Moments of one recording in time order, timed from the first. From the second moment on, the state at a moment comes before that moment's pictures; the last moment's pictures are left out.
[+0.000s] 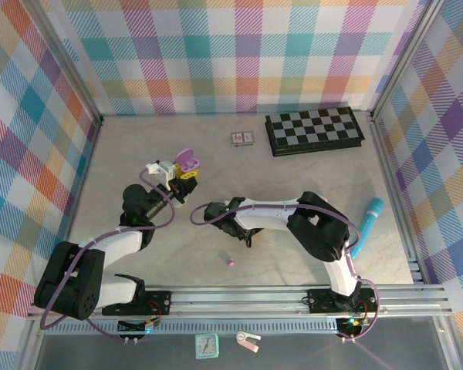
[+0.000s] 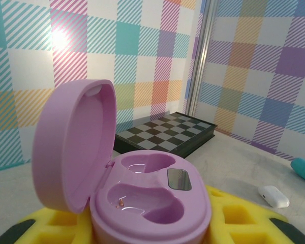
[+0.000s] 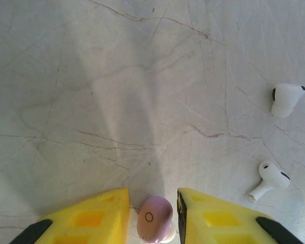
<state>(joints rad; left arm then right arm) -0.24 1.26 0.37 1.02 0.50 -0.16 1.06 2.01 1.31 -0.96 0.57 0.58</state>
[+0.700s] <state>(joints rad) -0.24 1.26 0.37 1.02 0.51 -0.16 1.05 2.01 1.31 -1.01 0.57 0.58</state>
